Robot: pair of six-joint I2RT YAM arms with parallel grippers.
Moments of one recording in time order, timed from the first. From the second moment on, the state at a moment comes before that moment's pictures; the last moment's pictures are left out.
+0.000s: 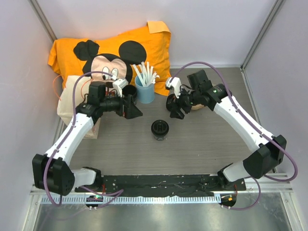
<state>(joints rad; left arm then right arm) -0.24 1.25 1.04 -0.40 0.78 -0.13 0.52 1.46 1.46 -0.85 -0.47 -0.44</state>
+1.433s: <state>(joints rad) -0.48 1.68 1.13 -0.41 0.79 -0.33 0.33 1.34 1.13 -0.74 -0.62 -0.32</state>
